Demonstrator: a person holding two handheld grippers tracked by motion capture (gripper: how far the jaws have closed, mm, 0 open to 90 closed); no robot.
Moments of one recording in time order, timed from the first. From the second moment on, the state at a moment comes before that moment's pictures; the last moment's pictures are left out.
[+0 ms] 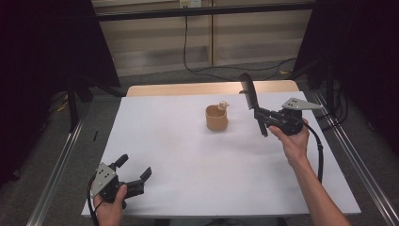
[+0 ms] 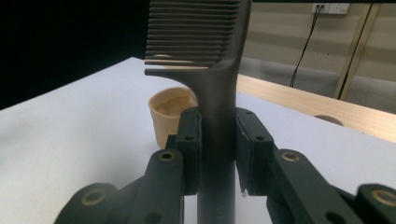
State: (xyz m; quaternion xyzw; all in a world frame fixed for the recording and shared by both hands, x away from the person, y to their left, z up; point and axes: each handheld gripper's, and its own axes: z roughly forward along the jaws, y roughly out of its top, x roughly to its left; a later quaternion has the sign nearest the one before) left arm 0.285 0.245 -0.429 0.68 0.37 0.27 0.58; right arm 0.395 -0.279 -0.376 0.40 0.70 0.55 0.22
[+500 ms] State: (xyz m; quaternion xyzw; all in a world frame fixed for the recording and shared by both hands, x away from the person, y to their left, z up) left arm 0.286 0.245 -0.430 0.68 0.37 0.27 0.58; right arm 0.412 -0.249 -0.373 0.38 0.70 0.57 0.20
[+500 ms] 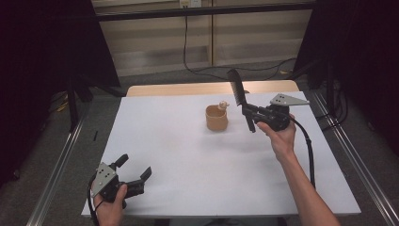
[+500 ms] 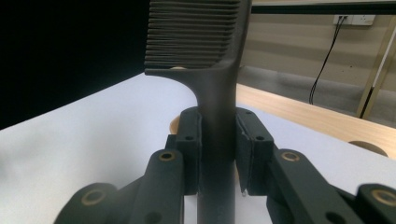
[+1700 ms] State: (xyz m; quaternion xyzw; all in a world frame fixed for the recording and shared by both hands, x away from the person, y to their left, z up) left arm 0.286 0.245 -0.430 0.67 0.37 0.27 0.58; right arm 0.454 -0.200 -0.355 0.36 0.71 0.58 0.20
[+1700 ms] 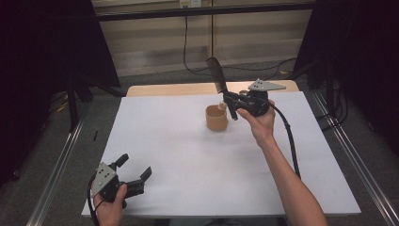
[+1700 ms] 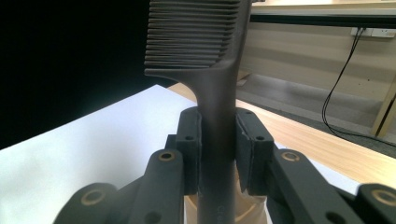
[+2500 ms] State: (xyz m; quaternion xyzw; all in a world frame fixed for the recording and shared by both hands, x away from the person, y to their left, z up) left arm 0.286 0.246 -0.429 0.67 0.37 0.27 0.58; right arm 0.480 -0.175 -0.350 0.35 0.71 0.57 0.21
